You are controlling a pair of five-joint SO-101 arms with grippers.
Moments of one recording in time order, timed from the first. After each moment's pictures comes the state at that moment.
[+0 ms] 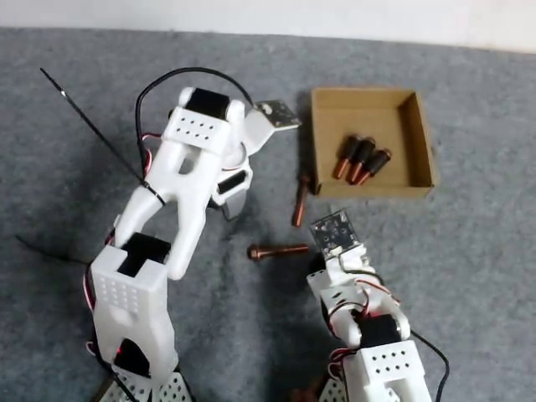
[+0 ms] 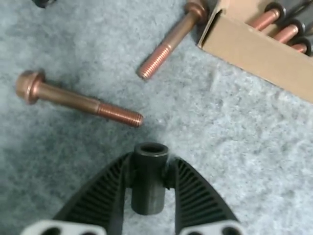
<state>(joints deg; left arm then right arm) 12.0 24.0 -23.3 101.2 -30.8 -15.0 -82.1 96.0 39.7 17.5</state>
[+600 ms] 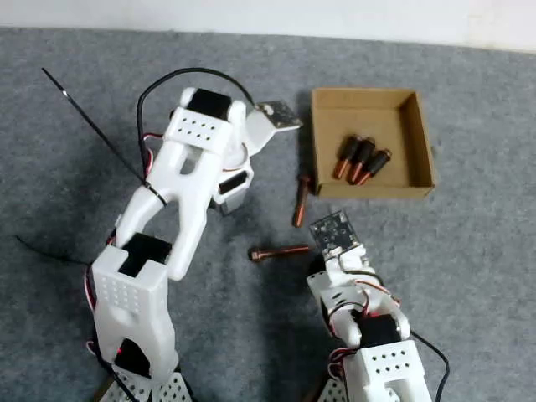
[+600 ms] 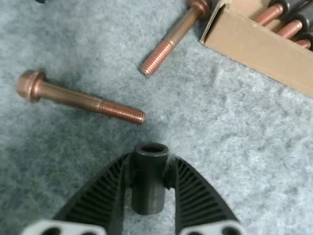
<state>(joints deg) 12.5 24.0 -23.3 101.2 -30.8 -15.1 -82.1 96.0 40.6 17.5</state>
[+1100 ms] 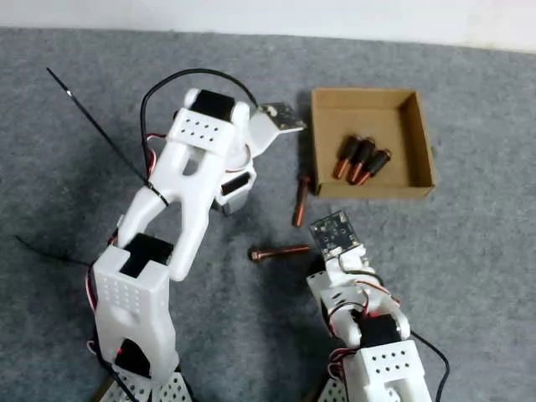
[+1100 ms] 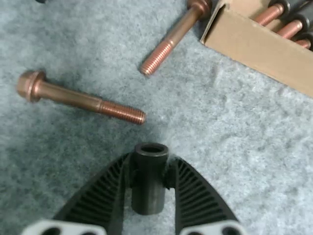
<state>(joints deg) 13.1 24.0 -23.3 101.2 -30.8 -15.1 -82.1 96.0 40.6 17.5</state>
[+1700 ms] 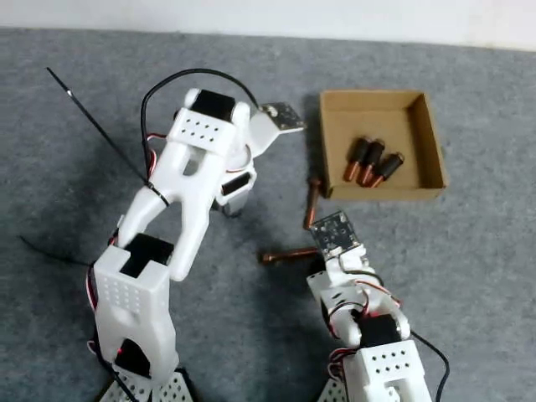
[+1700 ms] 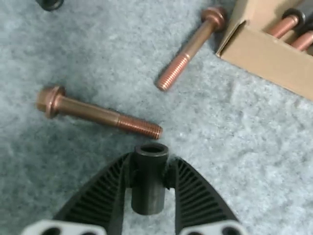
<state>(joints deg) 13.1 24.0 -23.3 101.2 -30.8 -15.1 -82.1 96.0 40.6 17.5</state>
